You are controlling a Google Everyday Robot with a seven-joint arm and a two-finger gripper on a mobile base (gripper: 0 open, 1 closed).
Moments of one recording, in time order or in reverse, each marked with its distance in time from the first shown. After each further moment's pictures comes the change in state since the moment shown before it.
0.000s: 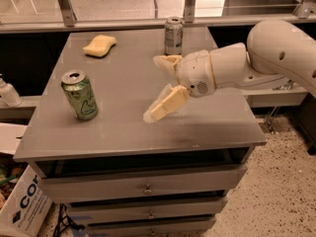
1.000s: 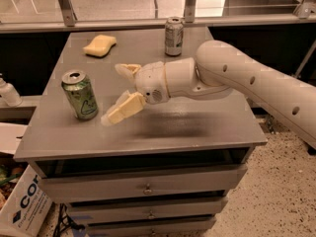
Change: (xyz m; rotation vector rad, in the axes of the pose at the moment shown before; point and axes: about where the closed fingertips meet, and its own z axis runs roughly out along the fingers) arm -0.017 0.003 0.103 -0.085 -0.138 0.024
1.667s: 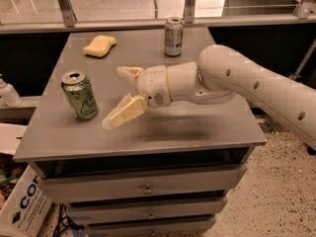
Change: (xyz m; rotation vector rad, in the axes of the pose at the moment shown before) arm 0.001 0.007 -0.001 0.012 -0.010 0.008
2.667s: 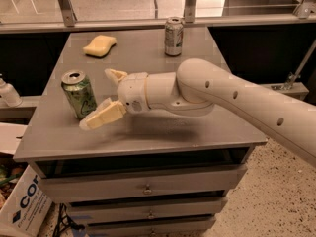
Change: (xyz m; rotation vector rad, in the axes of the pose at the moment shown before) arm 0.001 -0.008 0.045 0.093 -0.041 0.008
